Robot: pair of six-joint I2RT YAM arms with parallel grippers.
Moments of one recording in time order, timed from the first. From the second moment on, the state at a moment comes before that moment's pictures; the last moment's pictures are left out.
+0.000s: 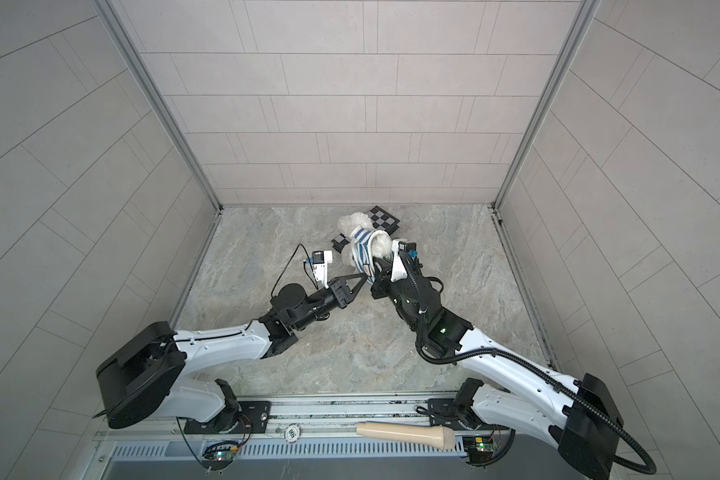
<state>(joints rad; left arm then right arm) -0.87 1.41 0.58 0.90 0.11 -0.95 0.80 0.99 0.68 0.23 0.36 0.44</state>
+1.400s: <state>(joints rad) -0.87 1.27 0.50 0.70 0.10 -0.77 0.80 1.00 0.66 0.26 0.31 0.48</state>
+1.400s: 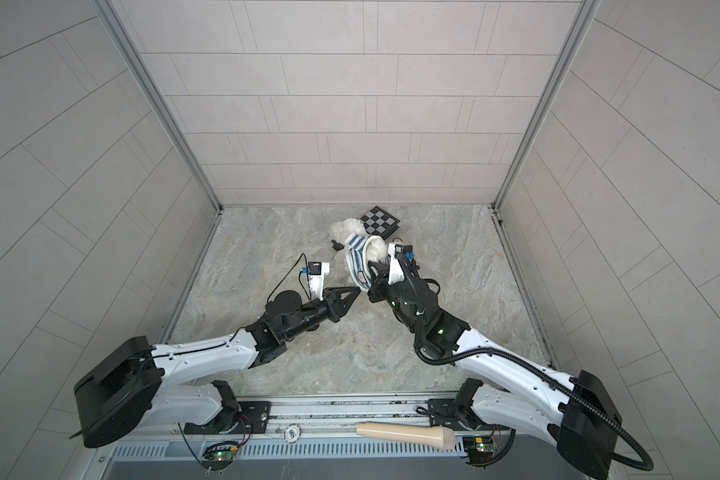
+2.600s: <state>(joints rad) -0.89 1.37 0.49 0.85 0.13 -0.95 0.80 1.01 0.62 0.33 0.33 0.50</state>
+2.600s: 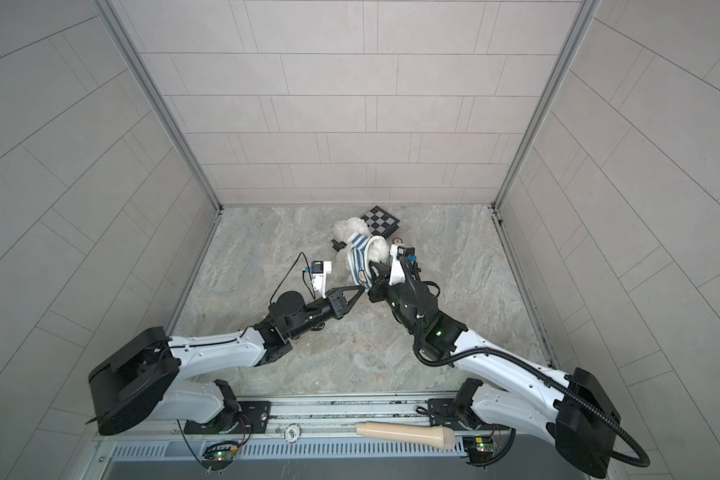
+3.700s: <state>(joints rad) -0.91 1.66 0.58 0.86 0.07 -0.79 0.89 0.99 0.57 0.38 0.41 0.54</state>
